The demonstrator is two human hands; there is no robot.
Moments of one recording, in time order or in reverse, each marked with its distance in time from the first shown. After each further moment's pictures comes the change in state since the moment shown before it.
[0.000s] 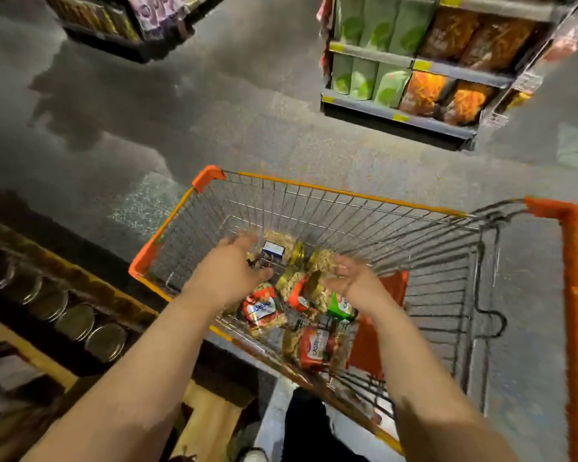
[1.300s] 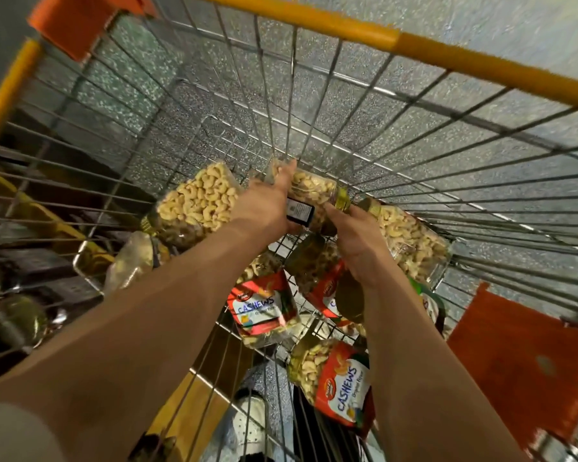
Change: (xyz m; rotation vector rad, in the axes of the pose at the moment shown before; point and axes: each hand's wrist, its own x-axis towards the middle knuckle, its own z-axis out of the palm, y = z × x) left_hand 0.340 -0.105 0.228 0.249 -0.250 -0.173; right_hand 0.343 0.081 0.120 0.468 -0.003 0.249
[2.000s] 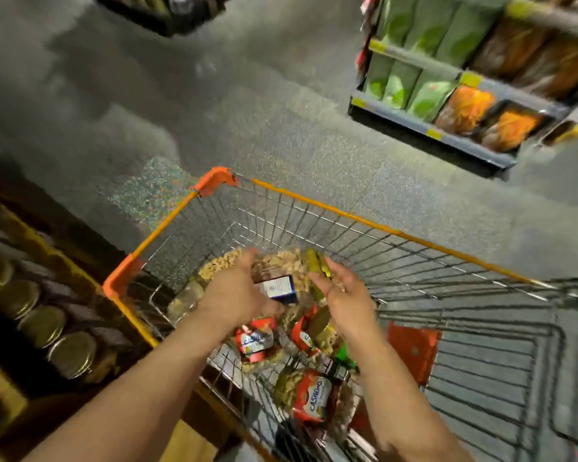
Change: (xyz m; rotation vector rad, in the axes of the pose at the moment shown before) left_hand -0.271 -0.017 -0.118 -0.420 0.186 -0.018; right_hand -0.272 -0.073 -0.026 -0.068 0.031 -0.417
